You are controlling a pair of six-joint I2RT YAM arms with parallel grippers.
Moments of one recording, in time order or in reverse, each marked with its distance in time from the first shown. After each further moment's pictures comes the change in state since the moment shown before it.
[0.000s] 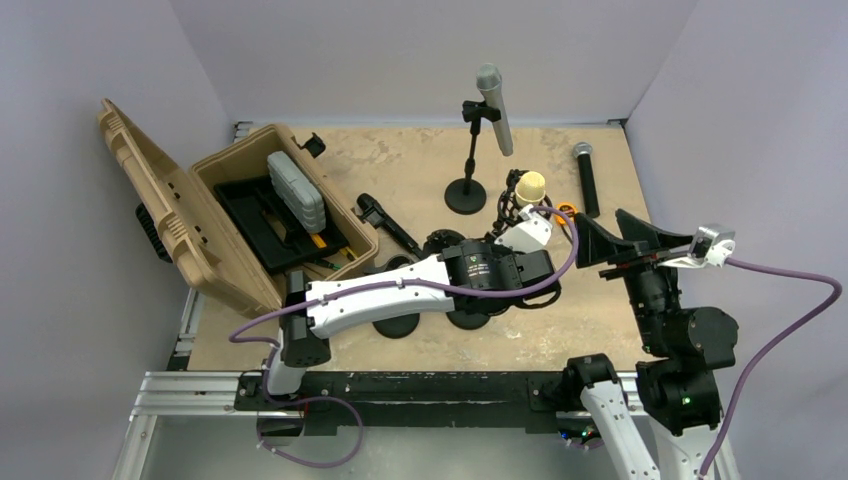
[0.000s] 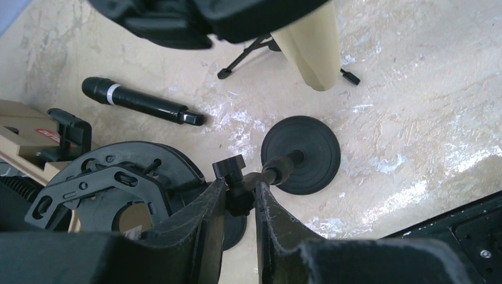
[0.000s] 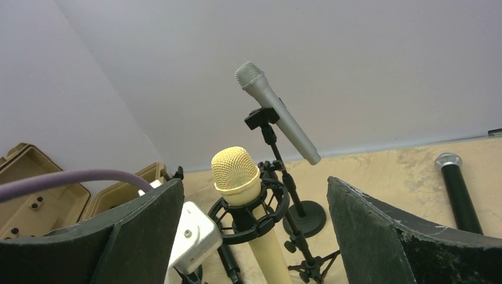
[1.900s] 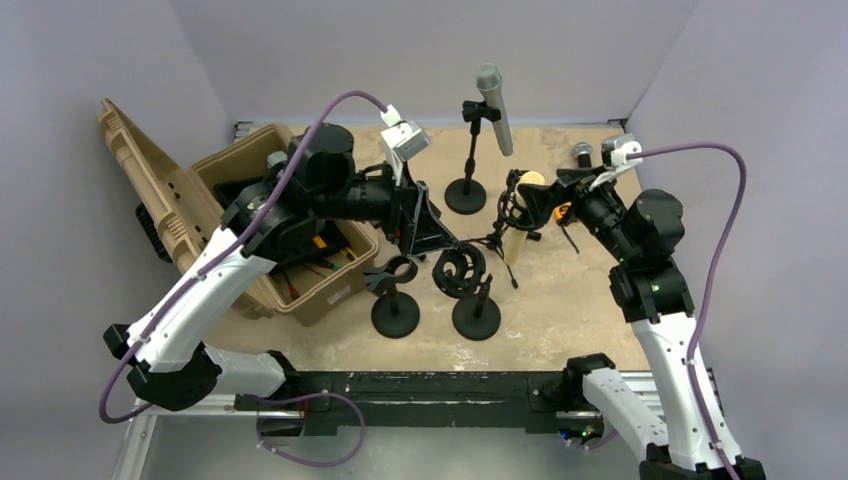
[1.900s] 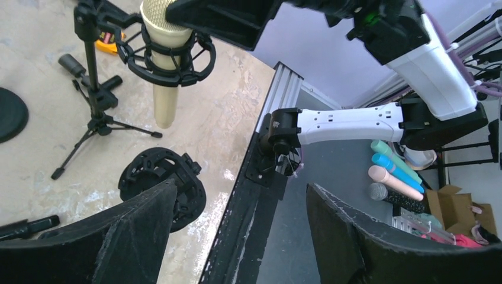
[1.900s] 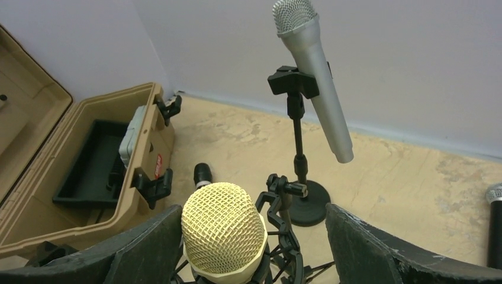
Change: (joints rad) left arm 0.561 -0.684 -0.455 0.560 1.318 0.217; right arm 0.014 0.463 0.114 0.064 -0.305 -0.235
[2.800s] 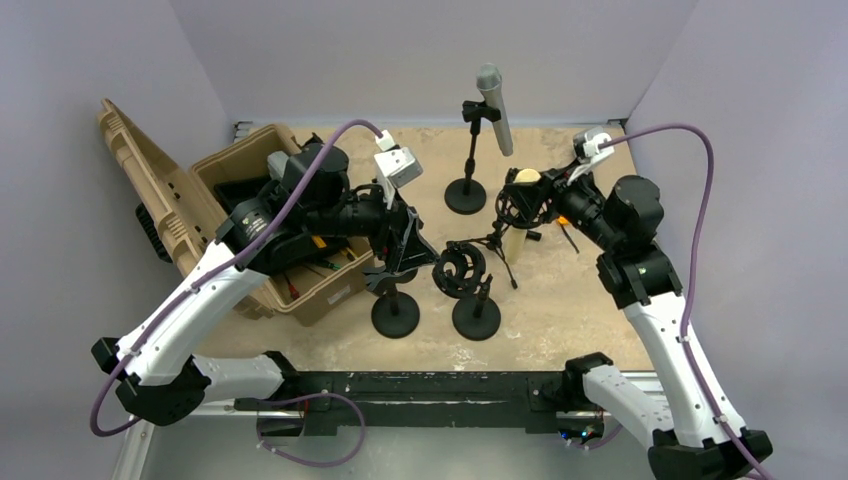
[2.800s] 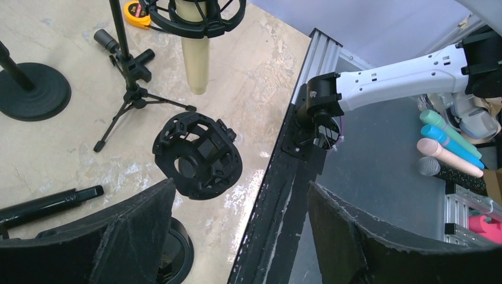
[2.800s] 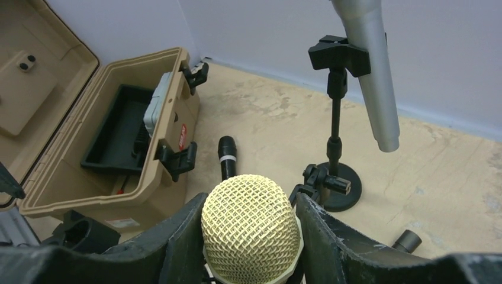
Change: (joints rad) left arm 0.026 -0.086 -0.109 -0.061 -0.041 0.183; right arm 0.090 0.097 0.010 0.010 -0.031 -0.005
